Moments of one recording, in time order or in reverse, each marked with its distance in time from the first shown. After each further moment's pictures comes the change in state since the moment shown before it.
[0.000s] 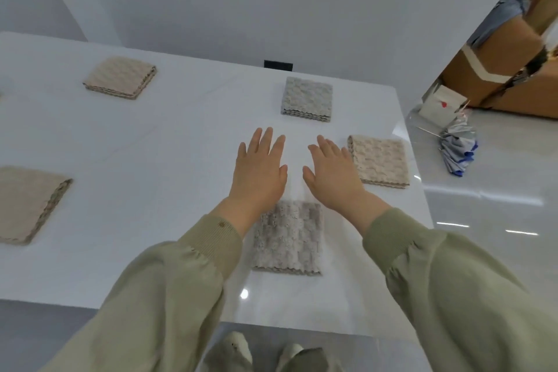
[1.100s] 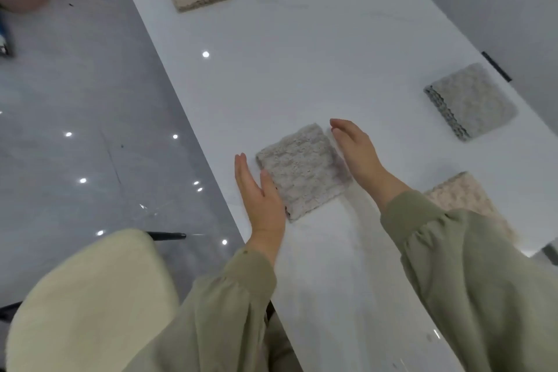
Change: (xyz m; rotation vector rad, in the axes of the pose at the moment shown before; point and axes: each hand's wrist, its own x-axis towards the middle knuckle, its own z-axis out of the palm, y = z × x) left_hand -0.085 0.139 0.139 -1.045 1.172 -1.389; right_hand 0.052 0.022 0.063 0.801 -0.582 -0.500
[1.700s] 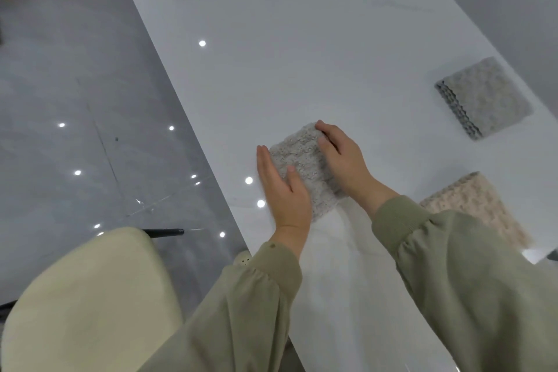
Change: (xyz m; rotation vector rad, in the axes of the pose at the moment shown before) left_hand 0.006 -0.010 0.036 0.021 -0.006 0.109; right_hand 0.005 0.013 0.034 -0.047 -0.023 -0.115
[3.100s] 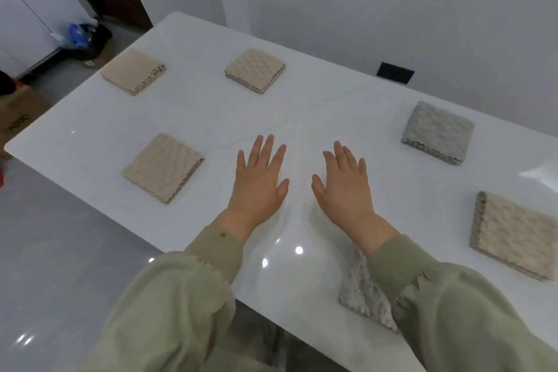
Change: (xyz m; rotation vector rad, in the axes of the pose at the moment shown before) left_hand 0.317 0.175 0.002 1.222 -0.910 1.084; right_hand 0.133 -0.150 0.010 -0.713 0.487 0.359
